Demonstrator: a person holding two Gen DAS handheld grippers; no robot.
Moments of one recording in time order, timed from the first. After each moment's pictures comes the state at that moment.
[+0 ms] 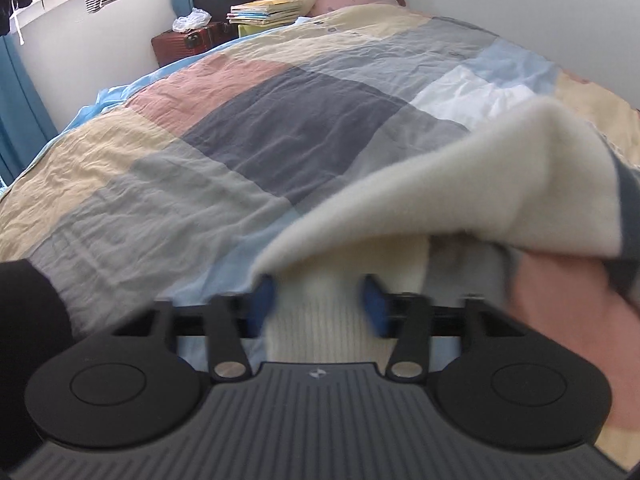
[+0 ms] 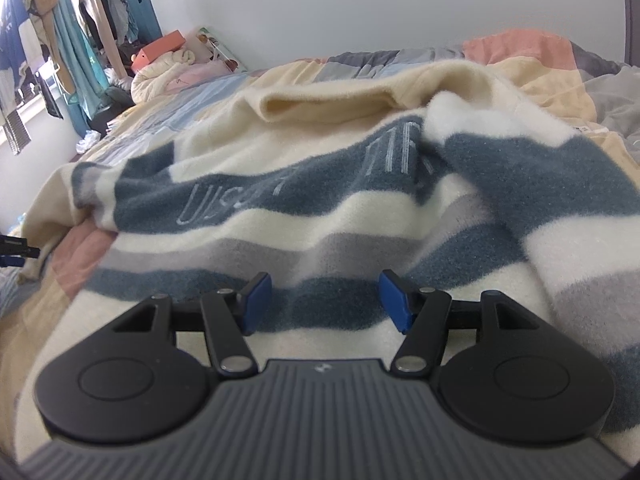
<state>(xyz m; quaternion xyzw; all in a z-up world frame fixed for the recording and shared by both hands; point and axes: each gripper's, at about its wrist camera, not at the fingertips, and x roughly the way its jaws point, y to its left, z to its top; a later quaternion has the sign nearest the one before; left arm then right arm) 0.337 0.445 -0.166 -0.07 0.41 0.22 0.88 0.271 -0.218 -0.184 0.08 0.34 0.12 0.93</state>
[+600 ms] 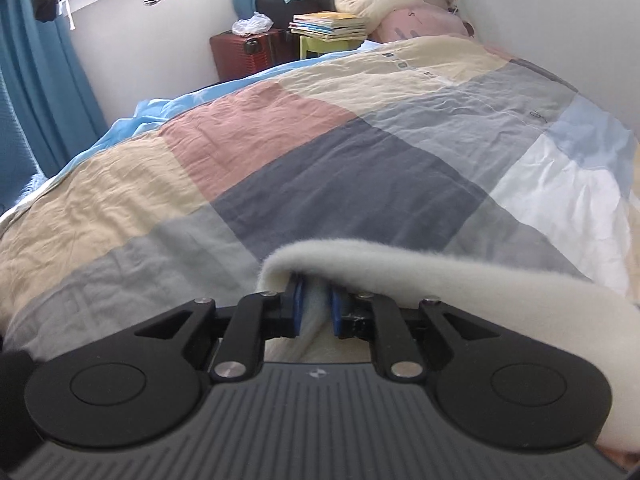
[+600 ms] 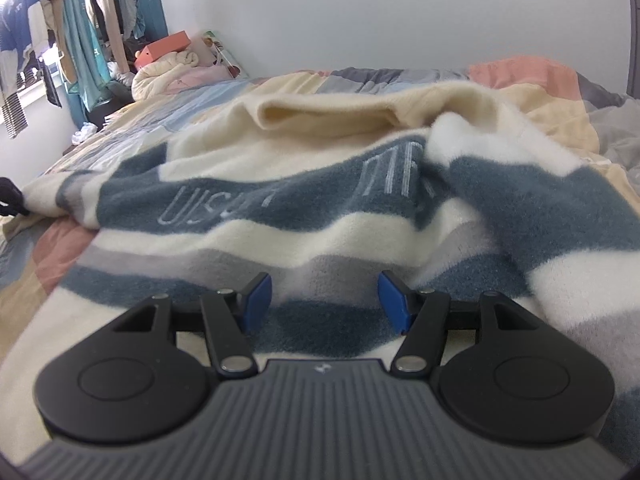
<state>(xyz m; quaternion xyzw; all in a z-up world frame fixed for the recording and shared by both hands) 0.403 0.487 -0.148 -0.10 0.38 0.32 0.86 0.278 -0.214 -0.189 0.05 0.31 0.12 0.94</state>
